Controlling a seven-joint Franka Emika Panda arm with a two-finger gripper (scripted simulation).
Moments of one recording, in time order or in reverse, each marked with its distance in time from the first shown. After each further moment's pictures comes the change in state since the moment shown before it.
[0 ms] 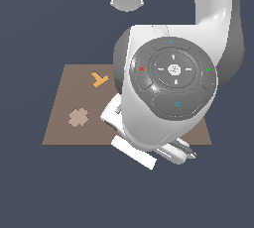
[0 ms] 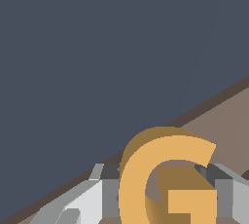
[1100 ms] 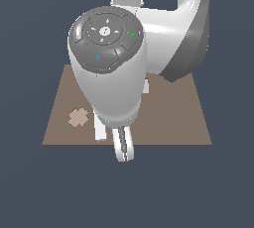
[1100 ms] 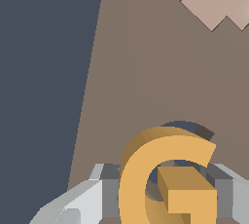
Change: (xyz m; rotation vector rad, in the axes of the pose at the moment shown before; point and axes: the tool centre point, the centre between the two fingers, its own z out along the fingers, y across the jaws) arm -0.007 0.069 -0.003 0.000 -0.001 0.860
